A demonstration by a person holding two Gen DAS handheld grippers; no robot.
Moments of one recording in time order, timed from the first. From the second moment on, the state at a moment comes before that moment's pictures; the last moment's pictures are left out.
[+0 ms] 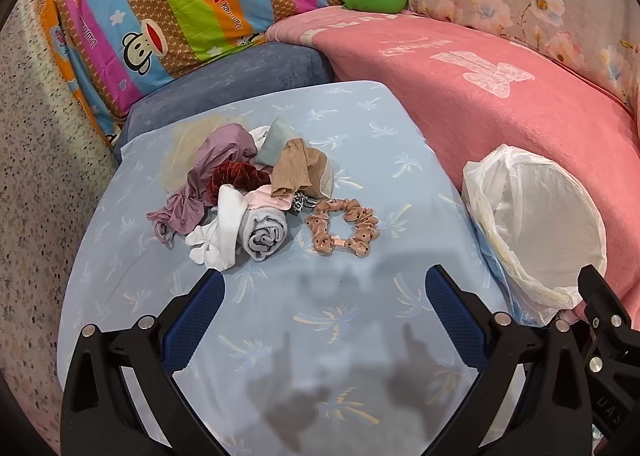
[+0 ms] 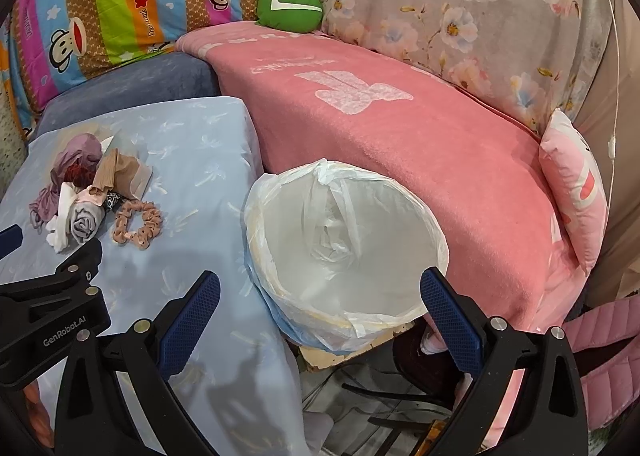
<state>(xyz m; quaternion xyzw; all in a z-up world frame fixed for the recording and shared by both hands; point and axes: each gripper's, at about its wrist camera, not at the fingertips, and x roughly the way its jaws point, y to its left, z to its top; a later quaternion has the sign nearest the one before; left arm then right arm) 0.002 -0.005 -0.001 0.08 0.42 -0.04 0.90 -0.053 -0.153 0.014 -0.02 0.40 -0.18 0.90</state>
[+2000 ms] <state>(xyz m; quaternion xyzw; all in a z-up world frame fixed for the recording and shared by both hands) 0.001 -0.007 0.006 0.08 0.41 -0.04 0.91 -0.052 -0.152 0.016 -0.03 0.40 -0.18 0.90</state>
